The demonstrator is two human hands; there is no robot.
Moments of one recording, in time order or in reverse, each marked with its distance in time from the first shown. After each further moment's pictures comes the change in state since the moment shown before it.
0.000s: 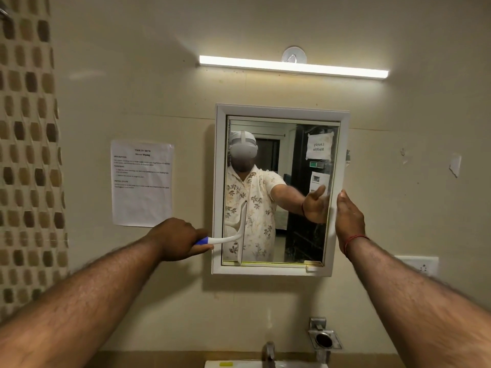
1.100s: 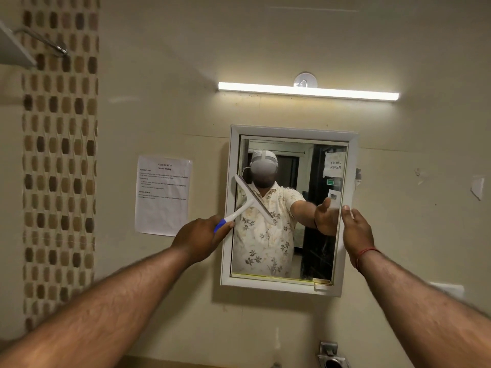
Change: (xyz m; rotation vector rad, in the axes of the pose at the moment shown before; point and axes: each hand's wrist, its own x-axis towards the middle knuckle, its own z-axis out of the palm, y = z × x) left_hand 0.001 0.047 -0.065 -0.581 0.228 -0.471; right_hand 0.008 -0.016 -0.007 -0.111 -0.105 -0.035
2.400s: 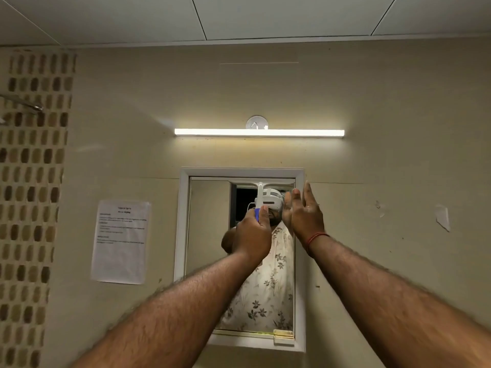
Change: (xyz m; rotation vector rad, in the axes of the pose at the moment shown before) left_hand 0.110 0.285 0.036 -0.735 0.300 -0.187; right_hand 0.081 -0.100 -0.012 0.078 -0.121 -0.298
